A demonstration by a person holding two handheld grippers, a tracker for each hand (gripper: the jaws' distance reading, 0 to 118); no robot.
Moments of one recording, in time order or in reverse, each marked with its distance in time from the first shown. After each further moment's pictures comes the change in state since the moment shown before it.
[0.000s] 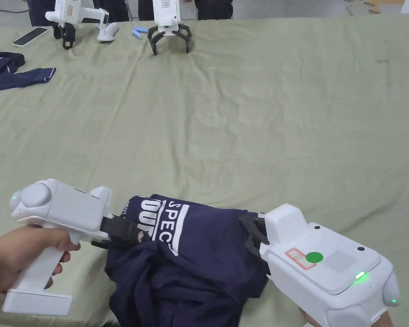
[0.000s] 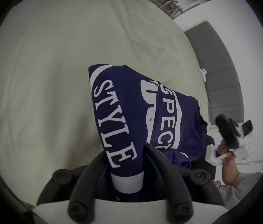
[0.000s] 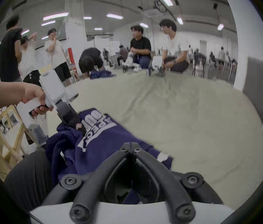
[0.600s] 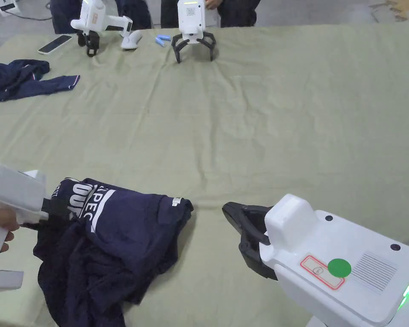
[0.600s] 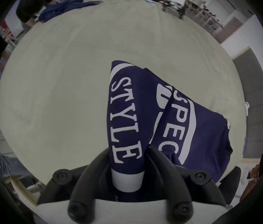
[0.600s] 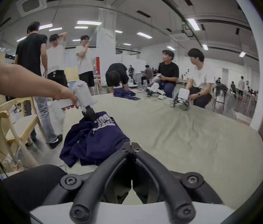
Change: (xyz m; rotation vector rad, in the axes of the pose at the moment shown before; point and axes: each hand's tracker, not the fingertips) left arm -0.122 0.043 0.106 0.165 0.451 0.208; right arm -0.033 0.065 -0.019 0.161 0.199 0.201
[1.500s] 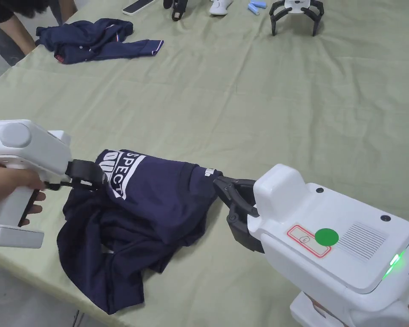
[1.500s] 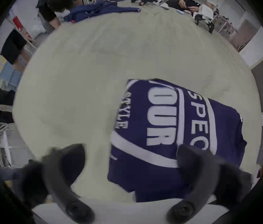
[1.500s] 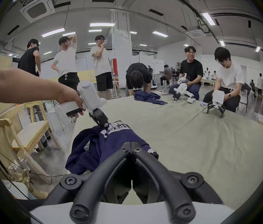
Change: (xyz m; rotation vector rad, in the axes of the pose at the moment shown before) left arm -0.132 0.039 0.005 0.077 0.208 0.010; right arm -0.037 0.033 -0.163 0.022 0.196 -0.021
